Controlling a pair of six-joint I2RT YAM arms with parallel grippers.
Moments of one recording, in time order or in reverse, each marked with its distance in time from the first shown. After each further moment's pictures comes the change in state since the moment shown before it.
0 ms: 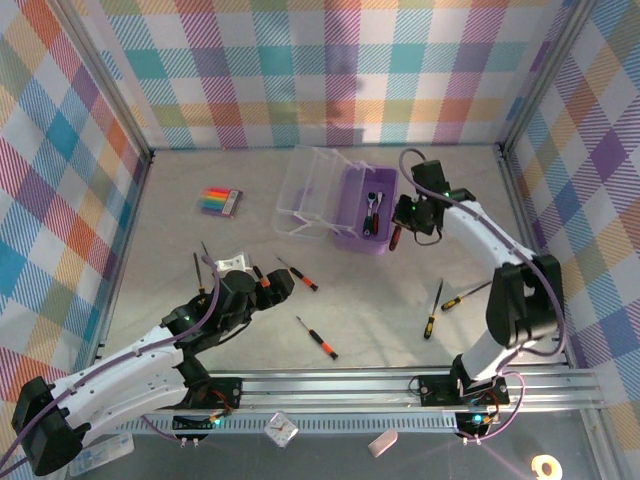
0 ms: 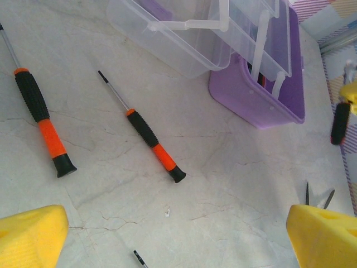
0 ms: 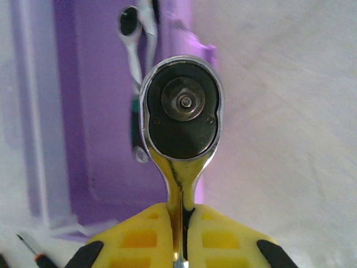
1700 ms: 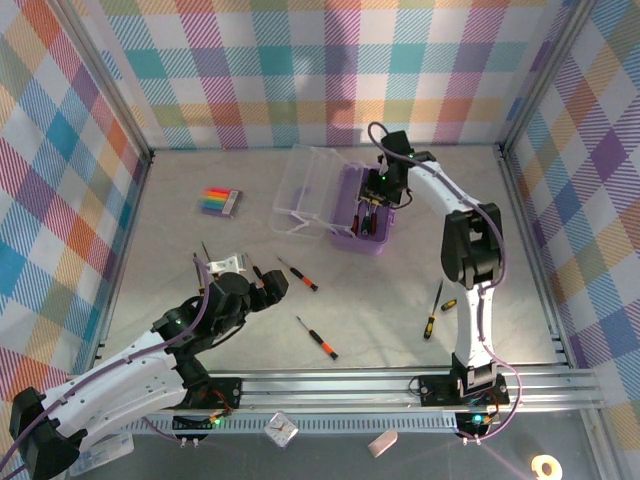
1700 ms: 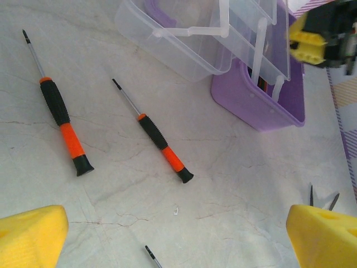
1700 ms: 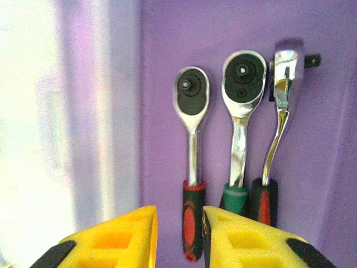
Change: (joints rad) left arm 0.000 -0.065 0.019 -0.093 -0.032 0.008; right arm 0.032 0.461 0.549 -0.133 -0.177 -0.053
